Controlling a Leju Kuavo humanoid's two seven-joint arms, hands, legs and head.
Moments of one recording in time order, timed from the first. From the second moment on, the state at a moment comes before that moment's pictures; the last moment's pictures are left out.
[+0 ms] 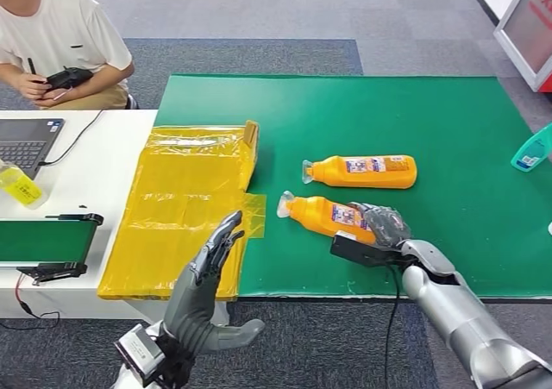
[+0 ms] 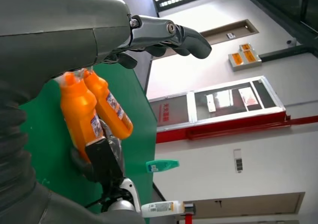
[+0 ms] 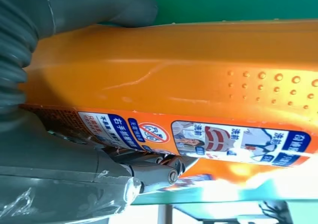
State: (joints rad) left arm 0.15 -0.20 -0.44 -1.76 -0.22 -0.18 -0.53; right arm -0.52 -0.19 0.47 -0.78 0.67 -0.06 -0.32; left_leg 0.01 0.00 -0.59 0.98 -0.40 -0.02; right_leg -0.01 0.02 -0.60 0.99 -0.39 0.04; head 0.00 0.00
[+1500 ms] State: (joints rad) left arm 0.18 -0.23 -0.41 -1.88 -0.32 -0.04 -0.49; right arm 0.05 0.25 0.25 -1.62 0.35 0.03 -0.57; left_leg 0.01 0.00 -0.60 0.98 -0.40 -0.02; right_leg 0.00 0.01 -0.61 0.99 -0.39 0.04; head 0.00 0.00
